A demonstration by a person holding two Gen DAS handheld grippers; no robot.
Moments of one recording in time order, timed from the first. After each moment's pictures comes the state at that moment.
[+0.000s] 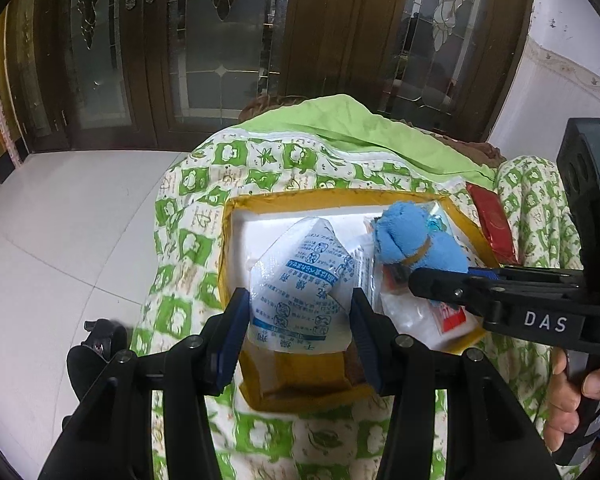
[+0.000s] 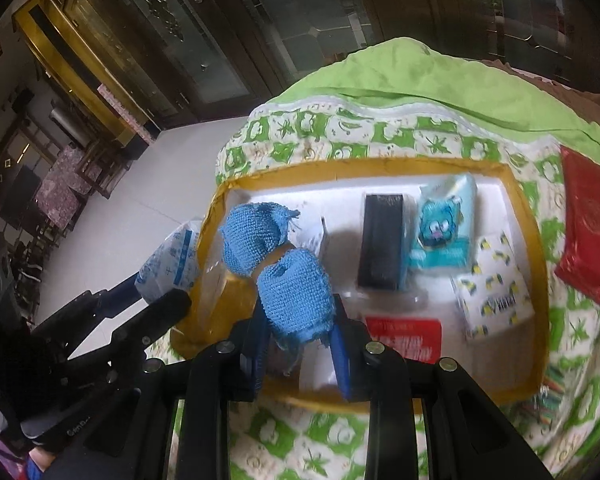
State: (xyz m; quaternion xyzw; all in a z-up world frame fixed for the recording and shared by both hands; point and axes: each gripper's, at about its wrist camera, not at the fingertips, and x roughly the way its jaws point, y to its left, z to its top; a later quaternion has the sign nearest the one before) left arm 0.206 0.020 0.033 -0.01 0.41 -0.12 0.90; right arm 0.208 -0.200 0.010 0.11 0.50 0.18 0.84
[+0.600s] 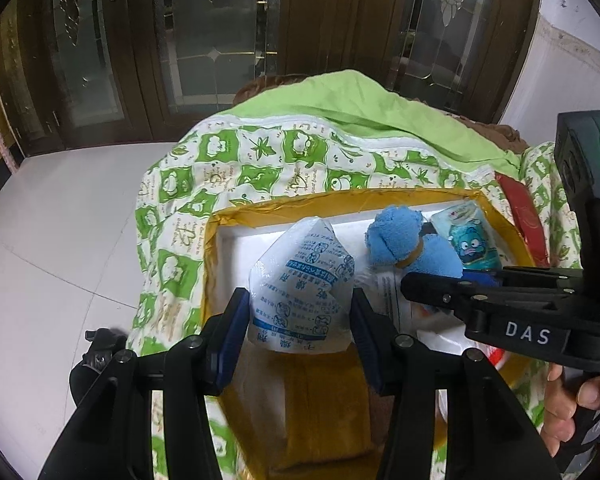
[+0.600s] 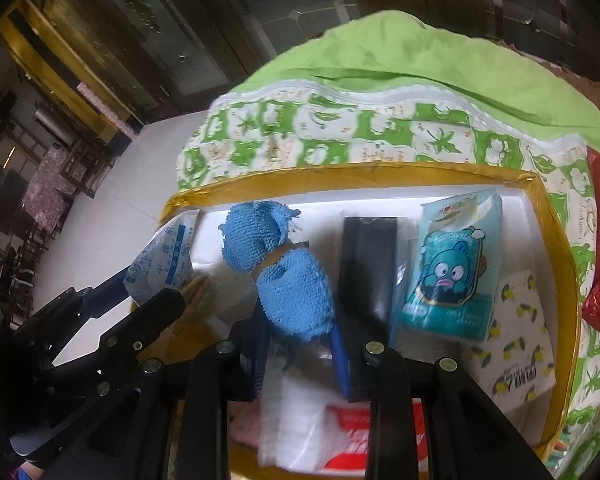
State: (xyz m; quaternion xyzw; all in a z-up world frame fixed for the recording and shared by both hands) left arm 0.268 0.003 0.002 0.02 0.45 -0.12 0.89; right arm 0.275 -0.200 -0.033 0.12 0.53 0.16 0.83
